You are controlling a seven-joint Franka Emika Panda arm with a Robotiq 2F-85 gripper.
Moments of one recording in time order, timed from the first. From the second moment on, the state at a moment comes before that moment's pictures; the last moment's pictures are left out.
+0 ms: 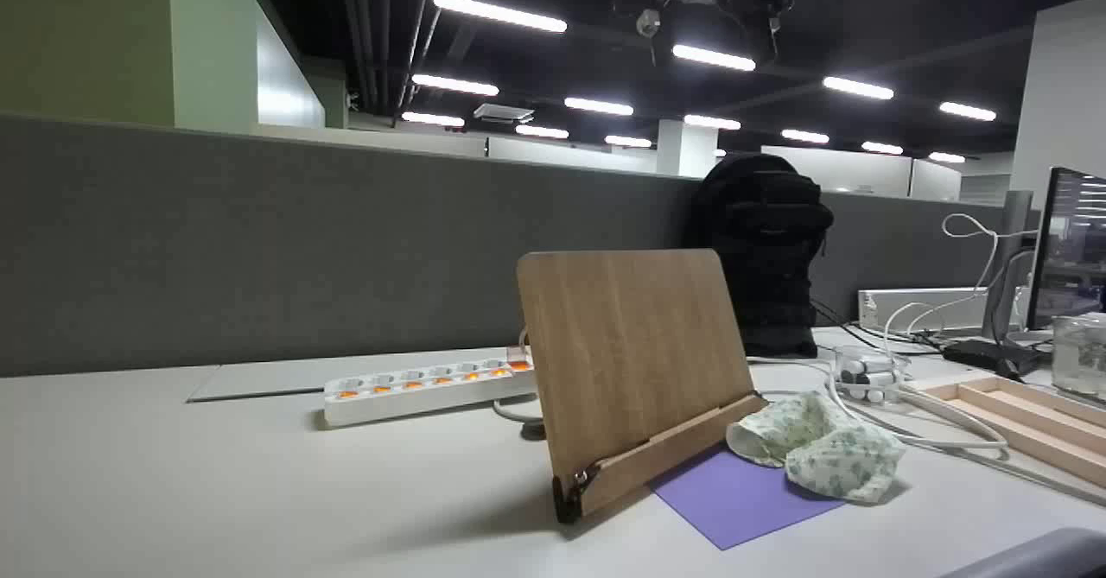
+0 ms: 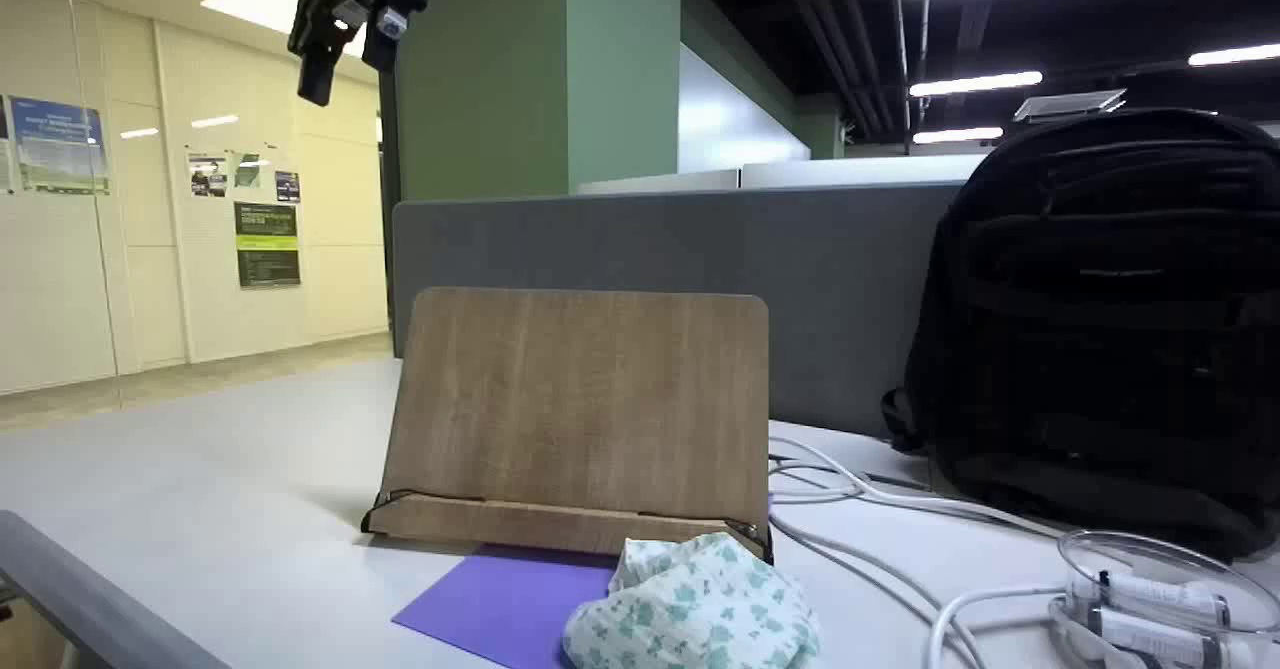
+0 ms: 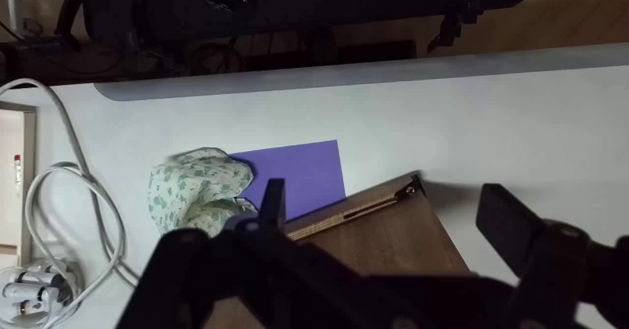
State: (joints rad) arm 0.01 -0.38 0.15 -2.20 0.02 1.56 0.23
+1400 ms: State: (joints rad) arm -0.09 -0.36 -0.01 -2.42 0.02 1.85 0.22
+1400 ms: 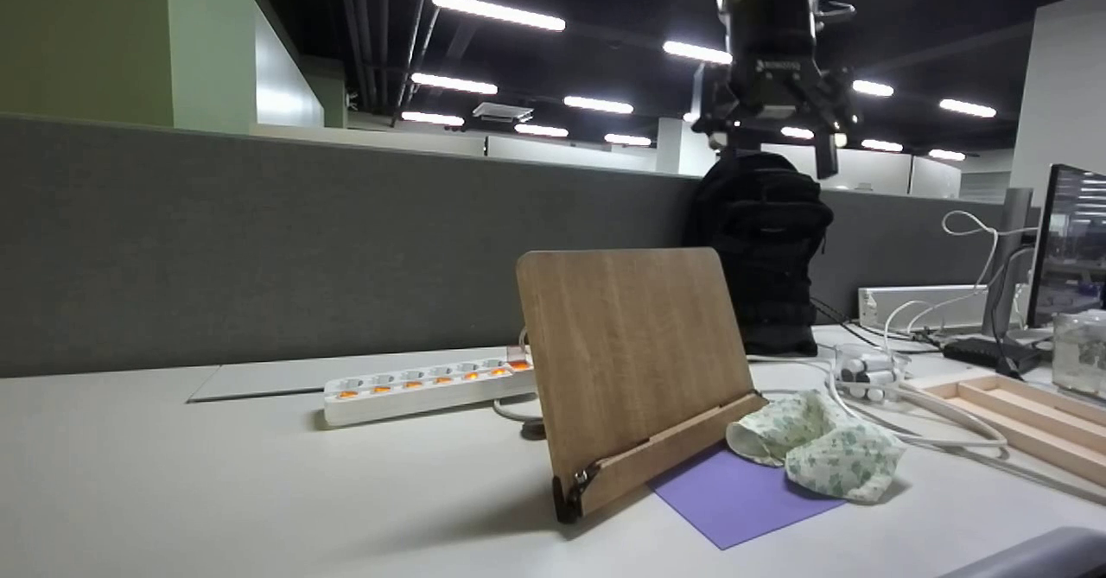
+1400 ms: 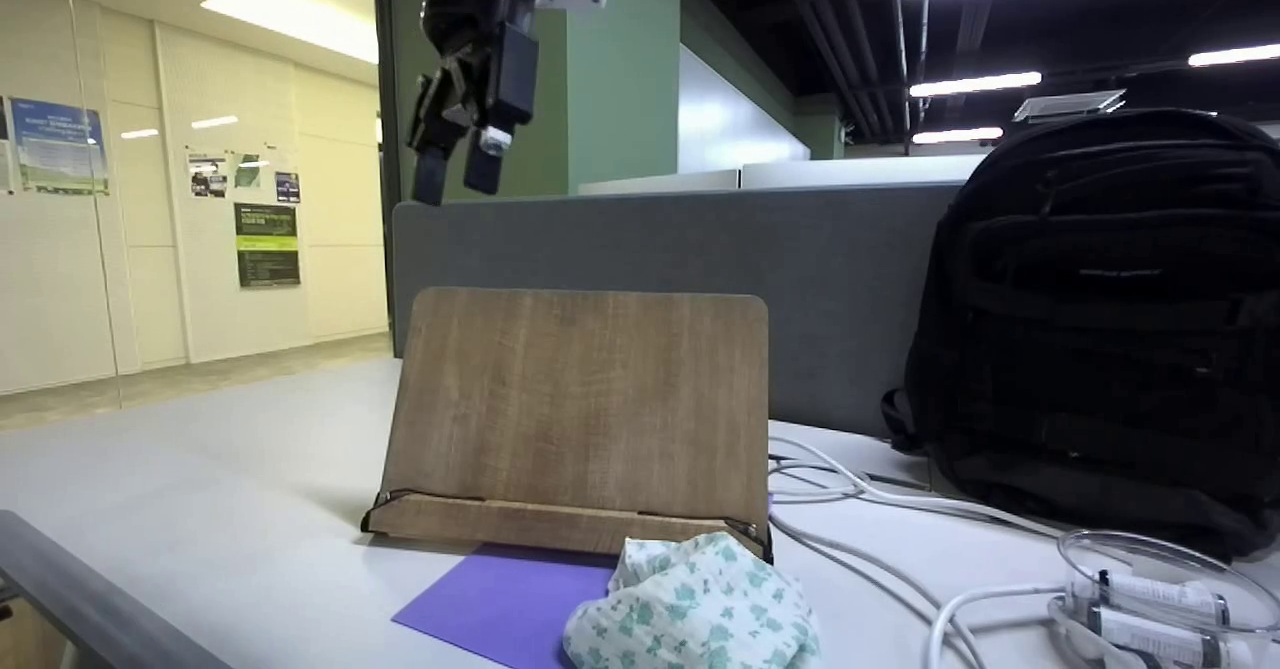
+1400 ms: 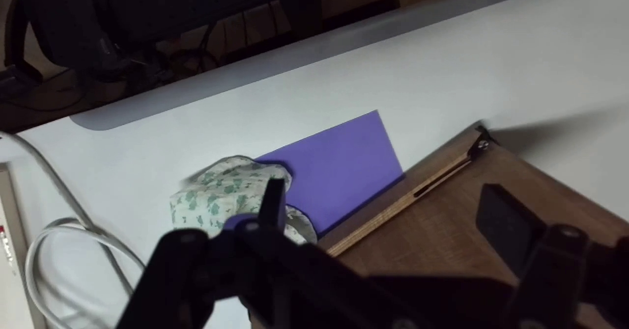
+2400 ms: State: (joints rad) arm -0.21 -0.28 -0.08 -2.52 -0.21 2.20 0.27
